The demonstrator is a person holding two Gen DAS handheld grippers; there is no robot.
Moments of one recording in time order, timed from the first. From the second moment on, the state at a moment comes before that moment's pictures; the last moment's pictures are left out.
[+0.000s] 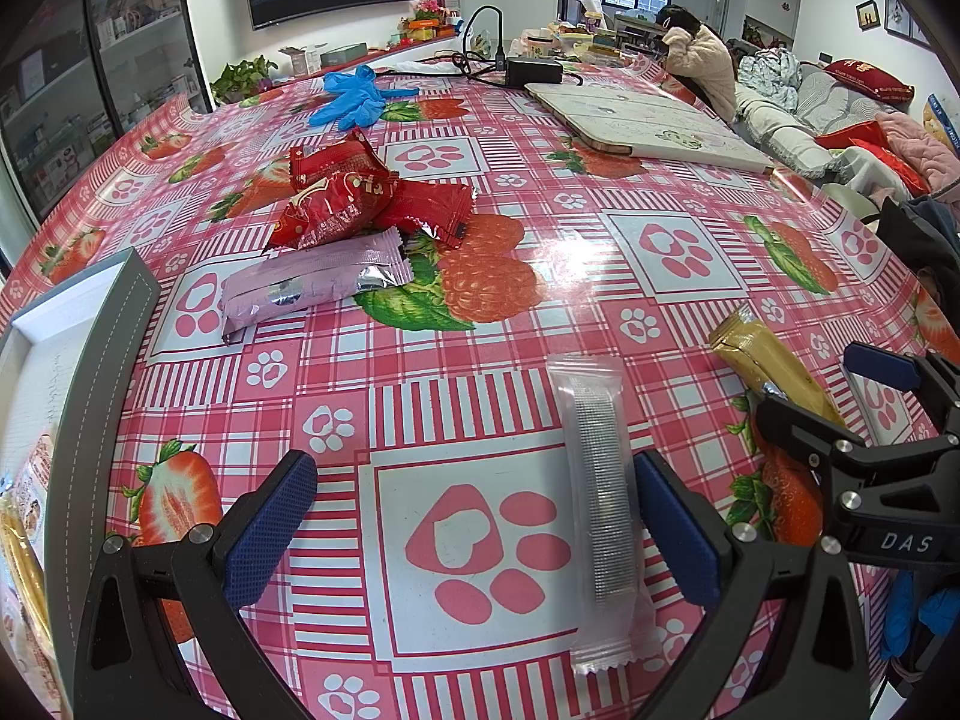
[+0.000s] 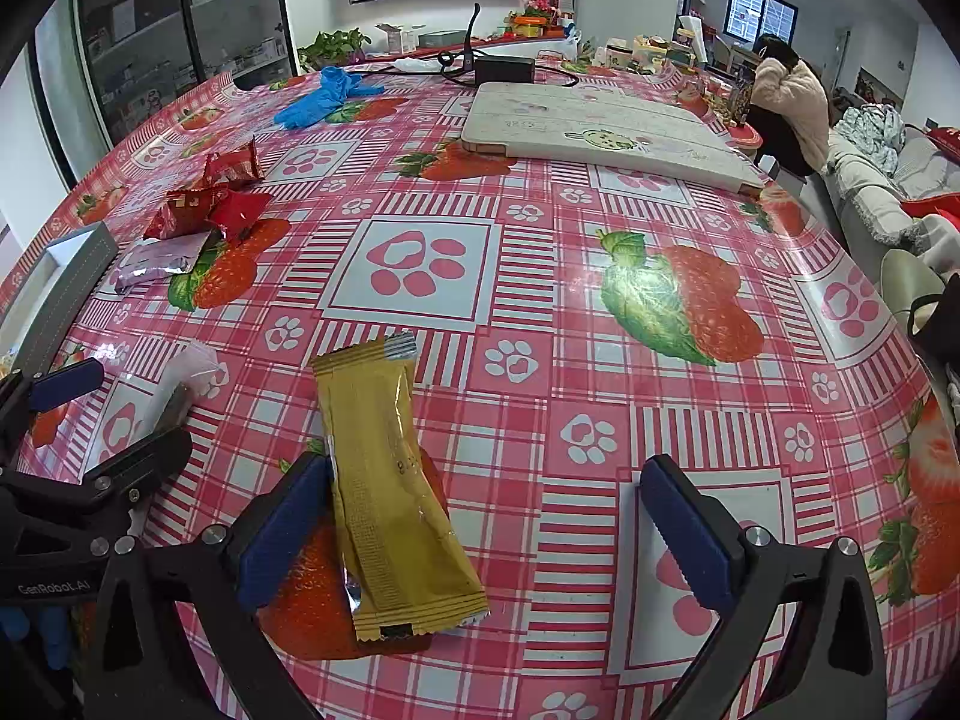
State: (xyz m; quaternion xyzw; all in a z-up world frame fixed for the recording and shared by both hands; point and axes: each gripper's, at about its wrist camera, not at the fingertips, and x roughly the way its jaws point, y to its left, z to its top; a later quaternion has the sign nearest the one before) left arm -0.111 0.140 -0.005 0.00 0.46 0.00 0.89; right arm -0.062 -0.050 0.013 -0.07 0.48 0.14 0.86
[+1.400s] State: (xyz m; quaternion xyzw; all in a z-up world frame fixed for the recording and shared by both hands) left arm -0.117 0.112 0.013 -0.01 0.52 -0.10 0.85; right arm -0.056 -0.026 0.030 -0.09 0.56 0.18 0.80
